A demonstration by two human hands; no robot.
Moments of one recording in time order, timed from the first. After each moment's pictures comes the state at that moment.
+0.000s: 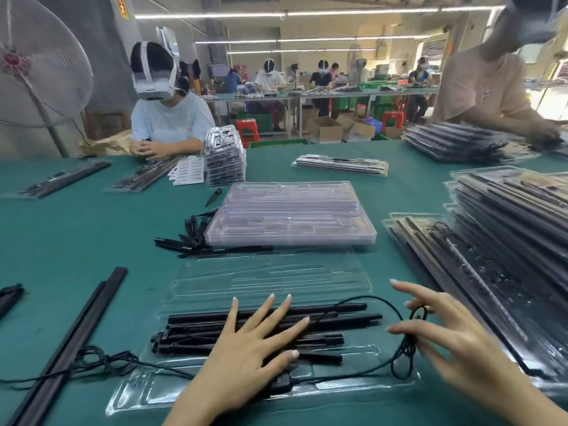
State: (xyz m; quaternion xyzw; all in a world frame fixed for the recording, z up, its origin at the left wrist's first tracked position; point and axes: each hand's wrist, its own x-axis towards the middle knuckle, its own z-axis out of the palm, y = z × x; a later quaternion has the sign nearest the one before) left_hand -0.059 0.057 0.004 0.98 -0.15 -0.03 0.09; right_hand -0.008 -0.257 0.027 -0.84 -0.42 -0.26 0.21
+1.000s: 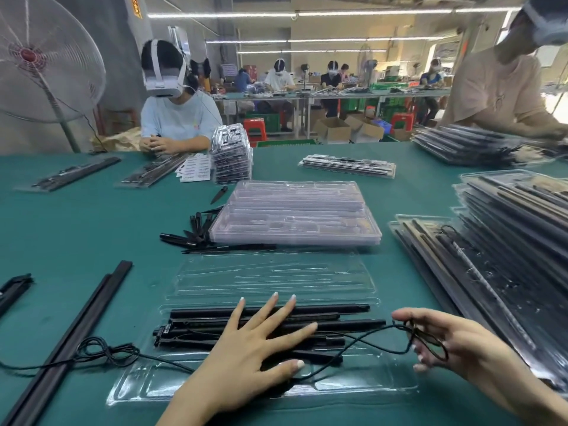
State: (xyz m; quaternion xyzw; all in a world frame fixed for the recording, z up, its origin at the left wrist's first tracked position) left_hand -0.063 0.057 0.003 0.98 -0.19 -0.01 0.10; right_hand -0.010 -0.264 0.038 -0.63 -0.14 0.29 0.71
